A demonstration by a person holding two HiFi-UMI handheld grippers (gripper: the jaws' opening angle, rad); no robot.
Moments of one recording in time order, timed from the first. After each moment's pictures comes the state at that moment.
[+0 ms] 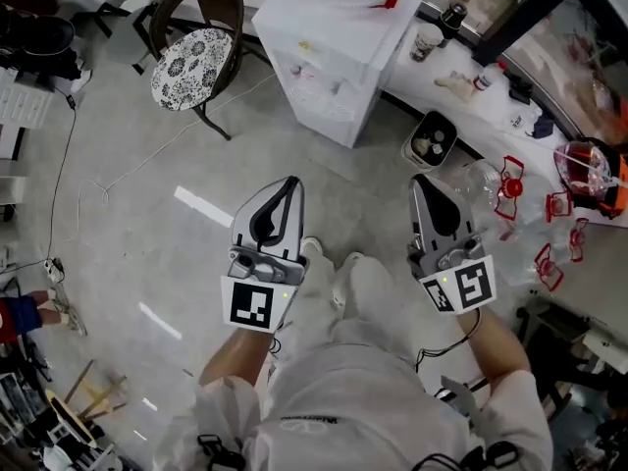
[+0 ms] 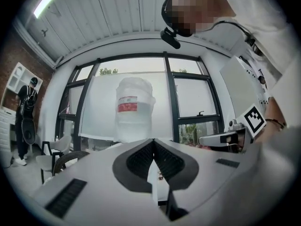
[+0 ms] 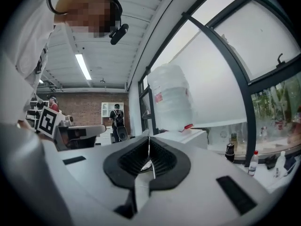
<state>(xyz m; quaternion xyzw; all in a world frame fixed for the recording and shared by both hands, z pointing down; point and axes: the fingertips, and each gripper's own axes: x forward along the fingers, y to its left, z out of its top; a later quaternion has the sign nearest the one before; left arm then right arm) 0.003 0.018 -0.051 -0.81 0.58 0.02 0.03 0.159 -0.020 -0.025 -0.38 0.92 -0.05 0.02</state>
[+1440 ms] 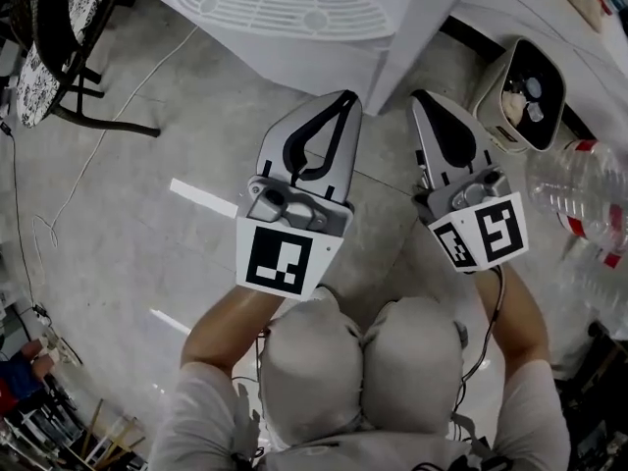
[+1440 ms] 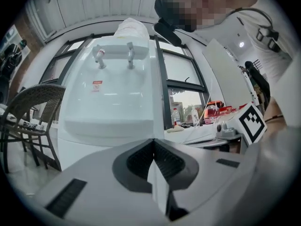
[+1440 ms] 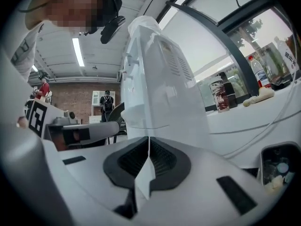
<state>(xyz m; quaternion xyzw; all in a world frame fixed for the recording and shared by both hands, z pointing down) 0.039 -0.191 0.496 -0.87 0.49 0.00 0.04 0.104 -0.211 0.528 -0.40 0.91 -0.07 0.03</state>
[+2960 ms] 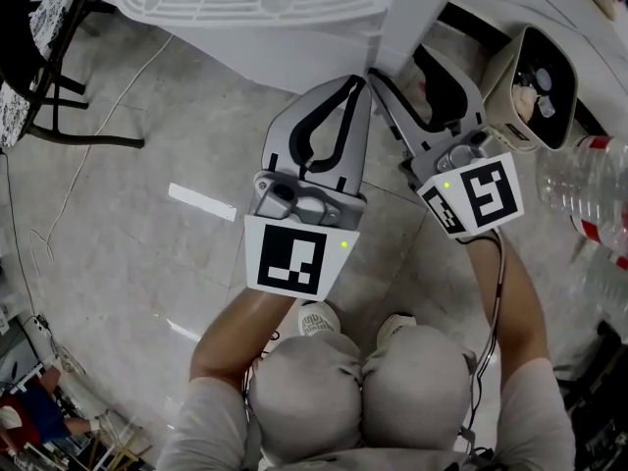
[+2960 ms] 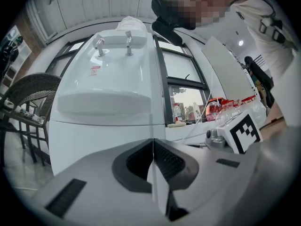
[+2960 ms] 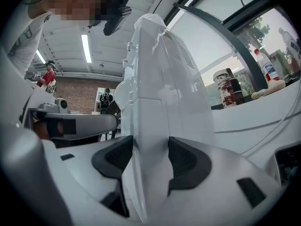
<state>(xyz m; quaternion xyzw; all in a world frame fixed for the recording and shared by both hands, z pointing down) 0.058 -0.218 0.544 -0.87 0.50 0.00 0.05 0.088 -0.258 0.578 -0.39 0.92 -0.03 0.02</state>
